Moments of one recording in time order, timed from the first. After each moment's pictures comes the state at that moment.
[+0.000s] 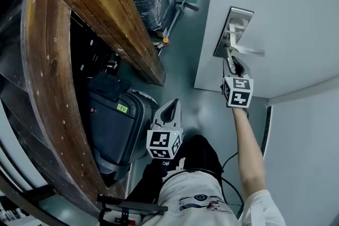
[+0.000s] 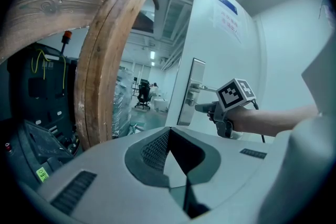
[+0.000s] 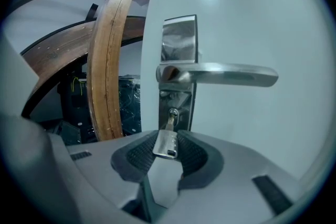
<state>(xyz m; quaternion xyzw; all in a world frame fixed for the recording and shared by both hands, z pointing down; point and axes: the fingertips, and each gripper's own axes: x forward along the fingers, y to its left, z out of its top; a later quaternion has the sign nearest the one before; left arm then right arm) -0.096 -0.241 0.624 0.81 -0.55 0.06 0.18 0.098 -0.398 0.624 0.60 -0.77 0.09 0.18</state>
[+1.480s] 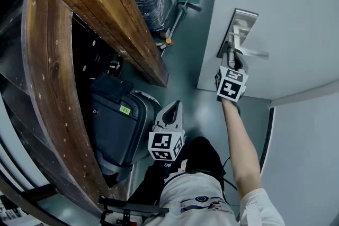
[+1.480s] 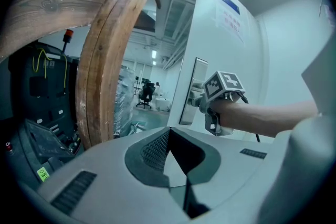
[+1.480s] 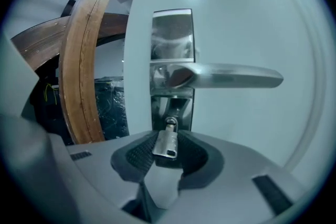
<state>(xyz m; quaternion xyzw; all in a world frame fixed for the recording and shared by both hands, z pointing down) -0.101 -0.246 0.626 0.81 -0.56 0.07 0.19 0.094 -0.428 0.621 0.69 -0.70 0.13 0.15</state>
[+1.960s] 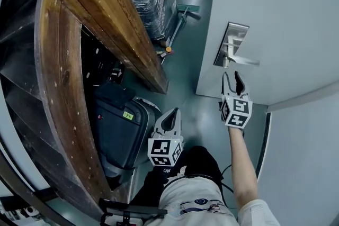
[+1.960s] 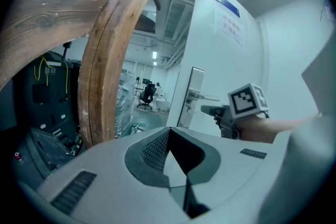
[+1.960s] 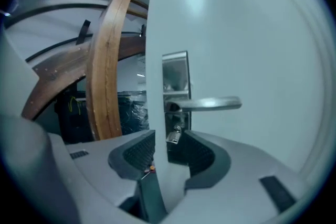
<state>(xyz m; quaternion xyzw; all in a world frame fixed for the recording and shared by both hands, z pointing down) -0.106 -0.238 0.585 0.80 -0.56 0.07 0.19 0.095 -0.368 0.581 0.63 -0.76 0.10 0.10</state>
